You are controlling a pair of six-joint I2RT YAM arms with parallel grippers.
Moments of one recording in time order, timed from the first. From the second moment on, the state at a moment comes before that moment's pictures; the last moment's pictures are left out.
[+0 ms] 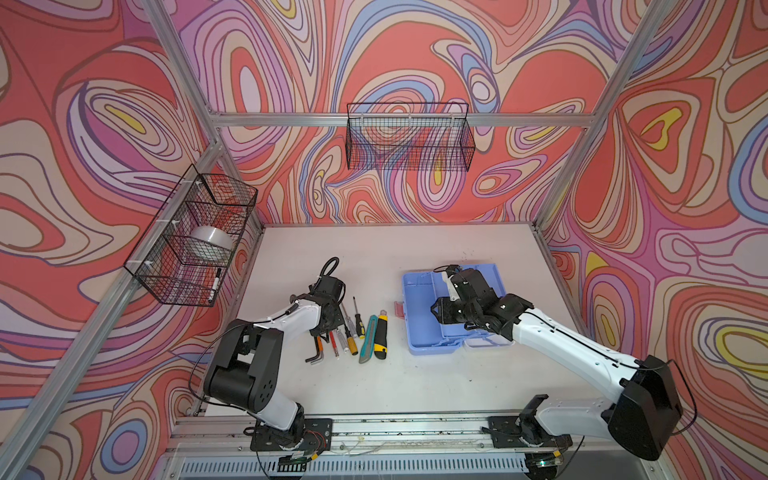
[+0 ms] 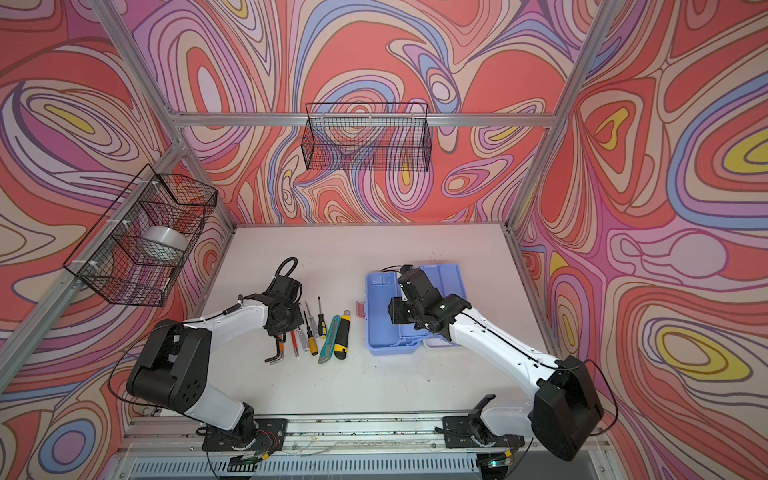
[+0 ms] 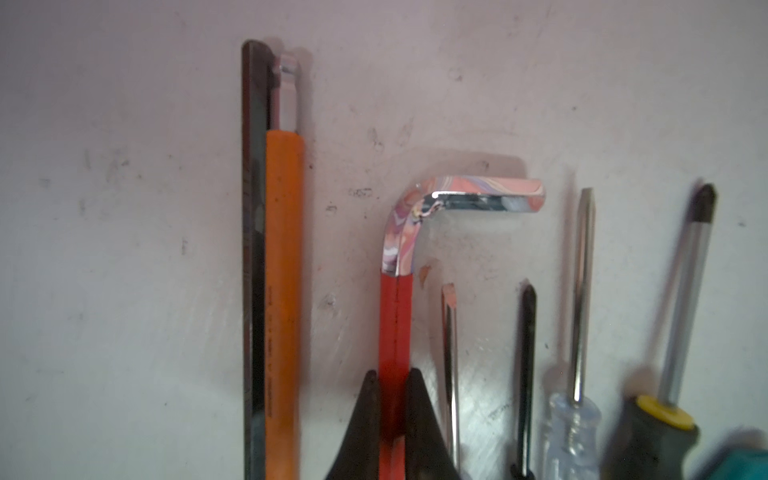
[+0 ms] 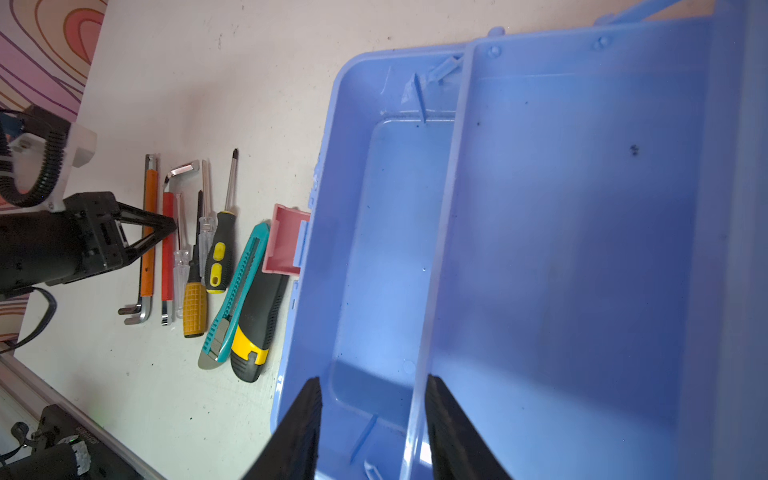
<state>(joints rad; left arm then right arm) -0.28 1.55 0.81 -0.52 -0.19 -0.68 0.64 1.30 0.97 -0.54 -0.02 0.52</state>
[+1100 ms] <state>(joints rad) -0.81 1.61 1.22 -0.50 -0.07 -0.90 0.60 1.09 1.00 -0.57 0.16 0.61</state>
